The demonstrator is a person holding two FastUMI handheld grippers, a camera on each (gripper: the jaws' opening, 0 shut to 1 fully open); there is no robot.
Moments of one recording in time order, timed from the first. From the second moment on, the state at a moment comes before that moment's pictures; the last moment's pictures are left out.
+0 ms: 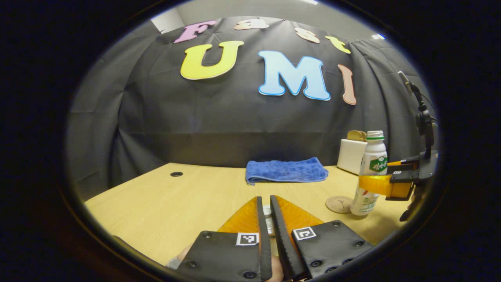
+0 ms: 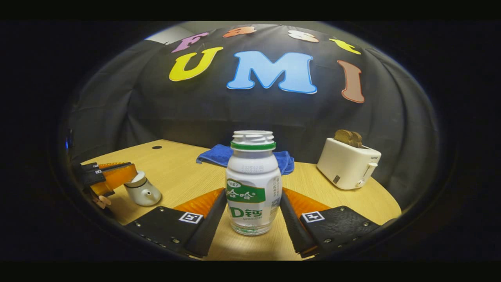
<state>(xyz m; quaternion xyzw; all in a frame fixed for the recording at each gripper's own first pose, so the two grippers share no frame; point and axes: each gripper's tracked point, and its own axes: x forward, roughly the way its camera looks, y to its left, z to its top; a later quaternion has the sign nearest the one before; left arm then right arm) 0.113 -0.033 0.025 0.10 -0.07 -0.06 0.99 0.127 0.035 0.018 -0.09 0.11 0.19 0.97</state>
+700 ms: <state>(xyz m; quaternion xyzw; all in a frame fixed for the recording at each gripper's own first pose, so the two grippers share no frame) 0.105 -0.038 0.025 0.10 -0.09 -0.06 0.99 0.126 0.037 0.014 -0.09 0.12 0.20 0.97</state>
